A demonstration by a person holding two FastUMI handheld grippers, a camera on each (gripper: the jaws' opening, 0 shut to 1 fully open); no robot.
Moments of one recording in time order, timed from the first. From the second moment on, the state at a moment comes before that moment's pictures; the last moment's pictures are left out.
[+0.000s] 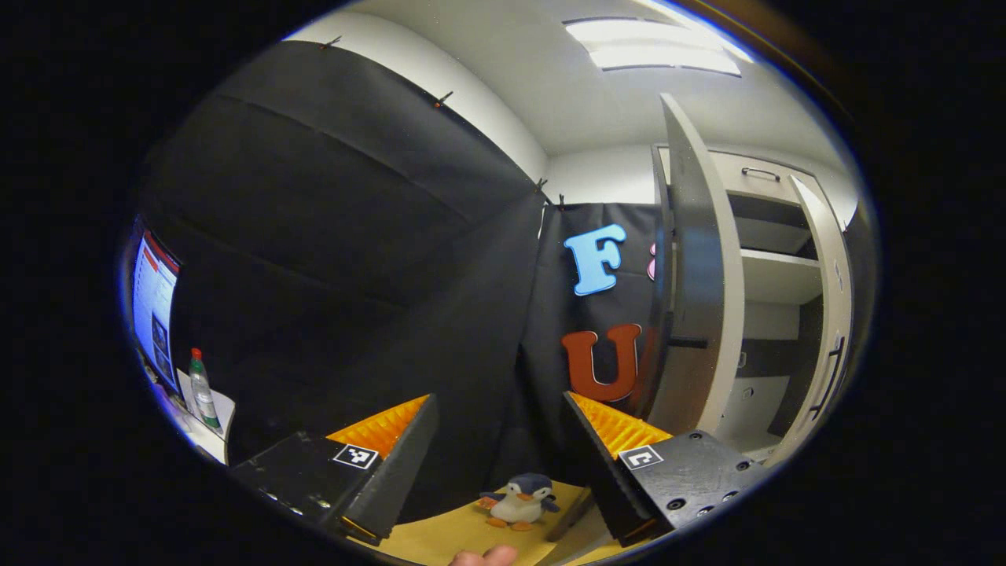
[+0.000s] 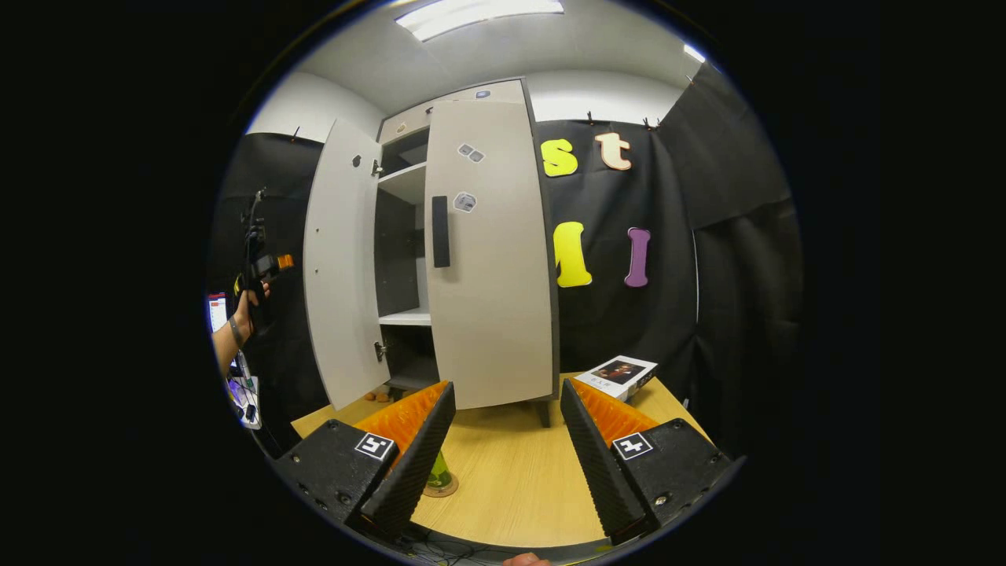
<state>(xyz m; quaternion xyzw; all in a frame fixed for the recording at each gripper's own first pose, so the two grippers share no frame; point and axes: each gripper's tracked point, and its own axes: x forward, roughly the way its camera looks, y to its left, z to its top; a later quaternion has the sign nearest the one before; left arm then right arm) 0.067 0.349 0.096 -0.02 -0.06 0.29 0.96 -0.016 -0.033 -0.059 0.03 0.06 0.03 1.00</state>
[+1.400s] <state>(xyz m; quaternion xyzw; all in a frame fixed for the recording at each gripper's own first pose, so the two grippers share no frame) 0.104 0.173 0.084 -0.01 -0.06 0.12 0.99 -0.025 -0.077 -0.050 0.04 0.05 -0.03 1.00</state>
